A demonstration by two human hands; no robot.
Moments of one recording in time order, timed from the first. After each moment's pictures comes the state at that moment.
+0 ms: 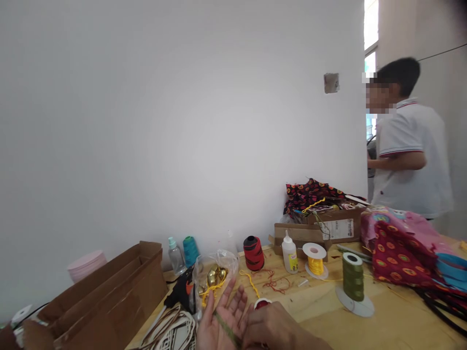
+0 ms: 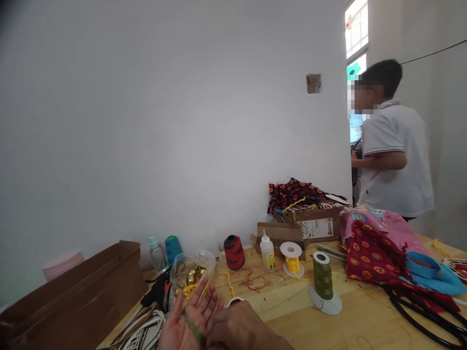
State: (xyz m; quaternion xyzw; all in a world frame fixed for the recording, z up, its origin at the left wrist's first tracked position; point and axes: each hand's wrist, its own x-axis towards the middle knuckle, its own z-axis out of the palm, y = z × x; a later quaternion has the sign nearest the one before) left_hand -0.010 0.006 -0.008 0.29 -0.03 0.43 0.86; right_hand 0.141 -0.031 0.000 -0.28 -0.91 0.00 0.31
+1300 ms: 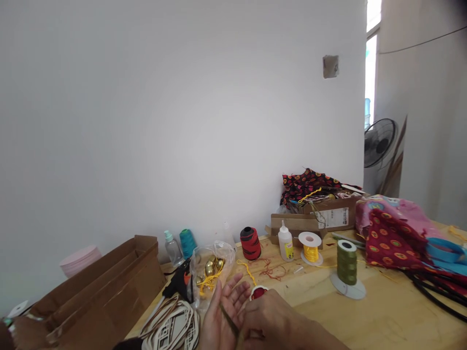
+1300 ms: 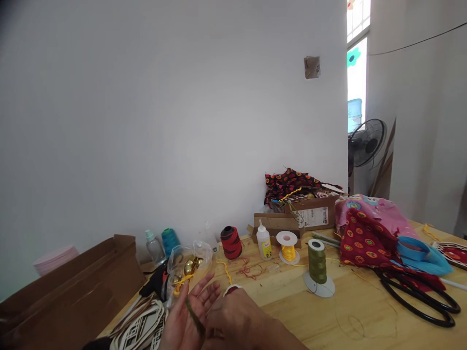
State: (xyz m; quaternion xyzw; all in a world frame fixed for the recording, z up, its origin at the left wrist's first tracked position) left_hand 0.003 -0.015 0.011 0.29 0.19 0.47 0.82; right_hand 0.141 -0.047 0.019 -0.34 -0.90 0.02 0.26
